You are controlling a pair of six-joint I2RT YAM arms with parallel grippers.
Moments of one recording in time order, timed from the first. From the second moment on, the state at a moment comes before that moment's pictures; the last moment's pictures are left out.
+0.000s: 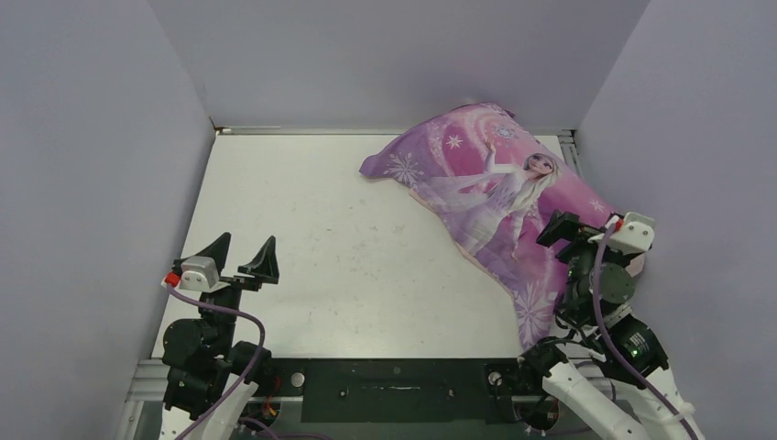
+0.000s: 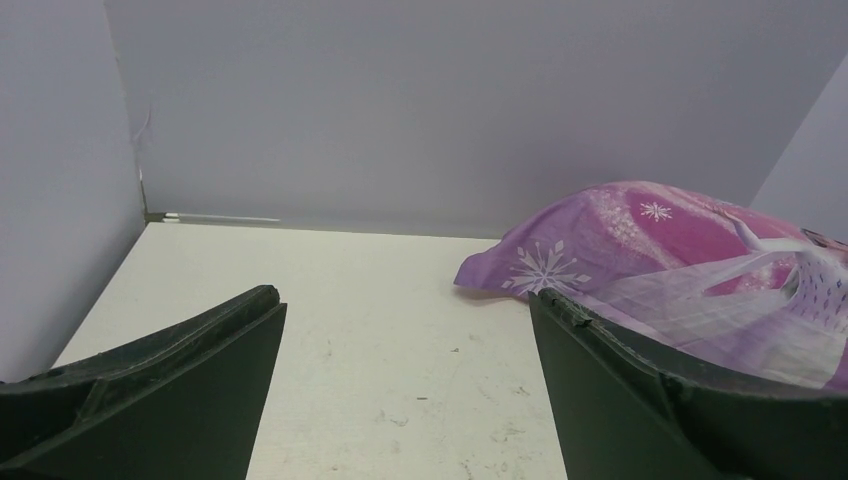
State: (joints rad) left arm -0.34 0.01 0.47 -0.15 -0.21 -0.14; right arm 0.58 0.37 0.84 -0.44 0.92 0.15
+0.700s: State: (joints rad) left arm -0.40 0.01 0.46 -0.14 -0.24 -0.14; right arm 0.52 1.21 1.06 -0.50 0.77 0.17
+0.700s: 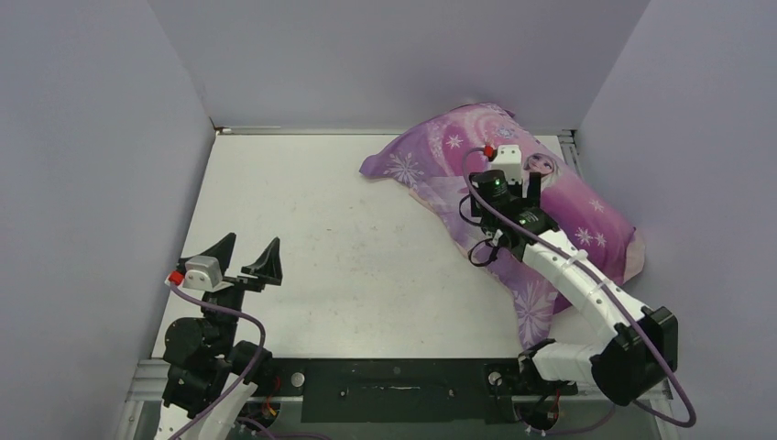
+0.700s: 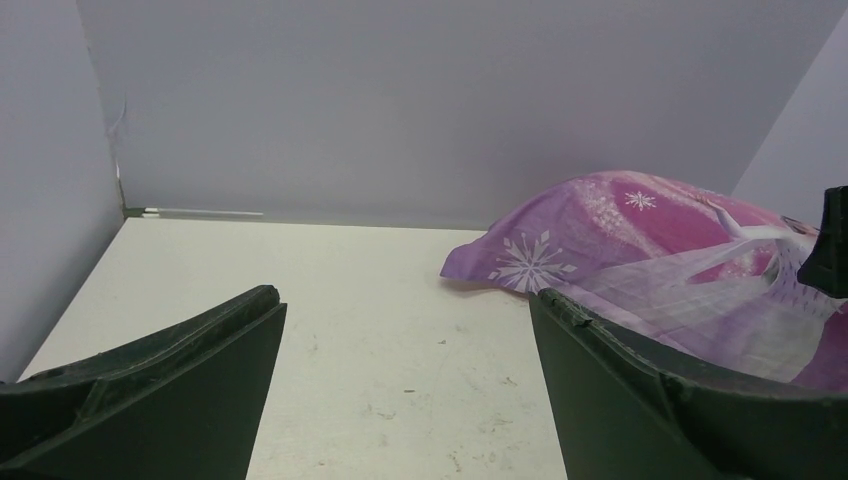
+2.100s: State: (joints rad) left arm -0.40 0.01 0.44 -0.14 -0.25 -0.13; right arm 0.84 1.55 1.21 -0.37 0.40 0.41
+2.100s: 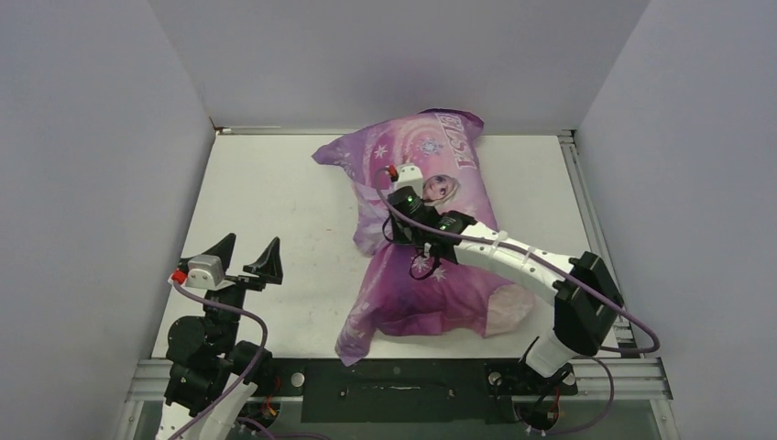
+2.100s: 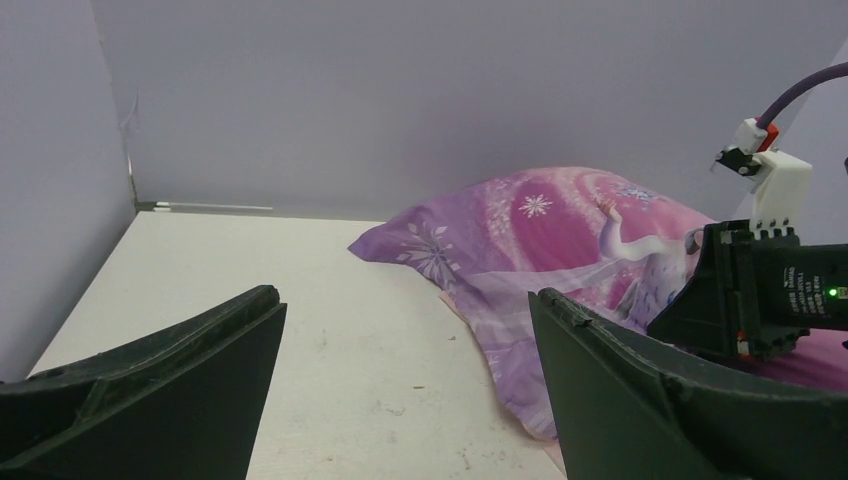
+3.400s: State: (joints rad) left arm -0.39 0.88 0.87 -0.45 -0.20 -0.62; right arm 0.11 1.40 0.89 -0.03 -0.39 0.60
